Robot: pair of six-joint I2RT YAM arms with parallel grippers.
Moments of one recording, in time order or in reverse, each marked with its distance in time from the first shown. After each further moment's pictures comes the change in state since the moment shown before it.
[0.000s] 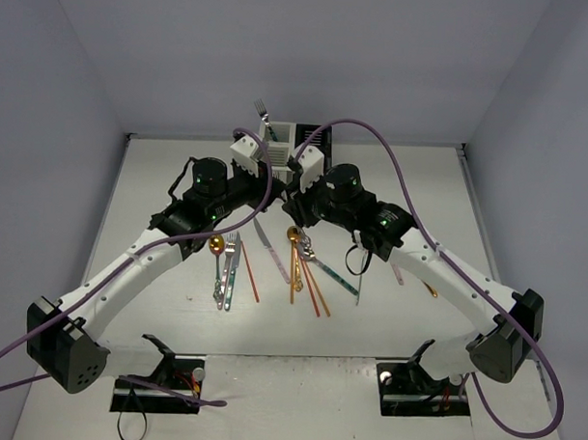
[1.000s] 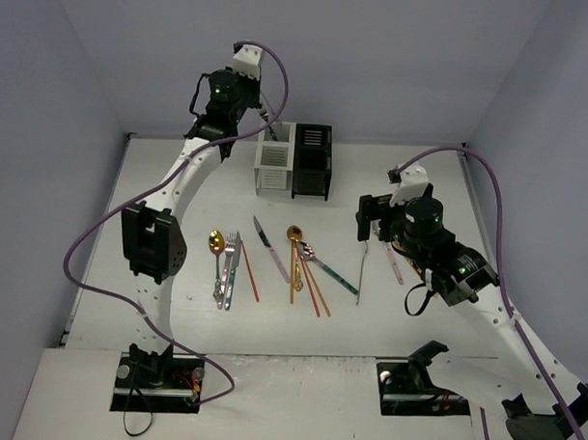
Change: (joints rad) left arm 0.252 0.846 0.954 0.098 -0.235 0.297; right arm -0.212 -0.471 -0.277 -0.195 0.360 0.149
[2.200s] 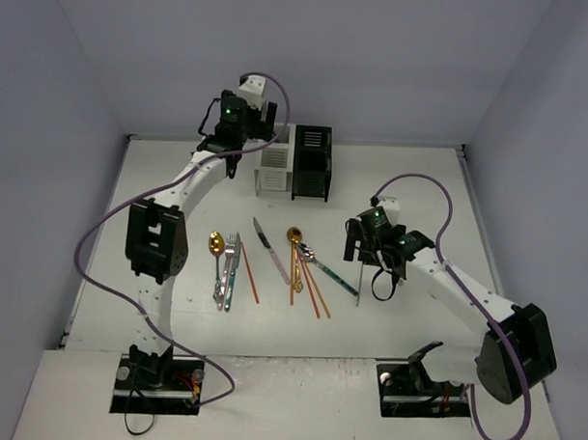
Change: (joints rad) left arm 0.000 0.049 -0.177 -0.029 -0.080 -0.019; right arm -0.046 0.328 -0.171 -0.064 0.030 0.395
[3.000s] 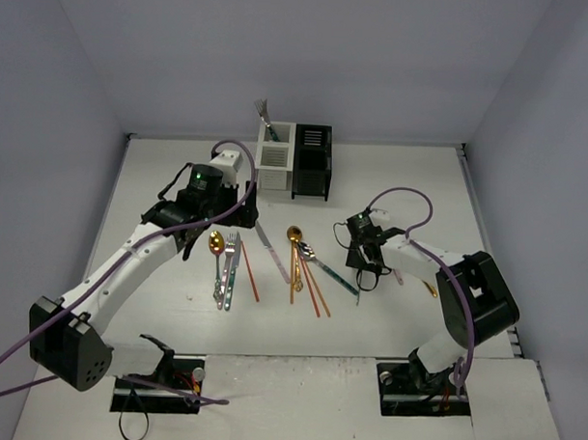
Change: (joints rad) left arm -0.136 -0.878 -0.781 -0.504 0.082 -0.331; right arm -0.051 0.338 -0.050 0.170 -0.011 0.118
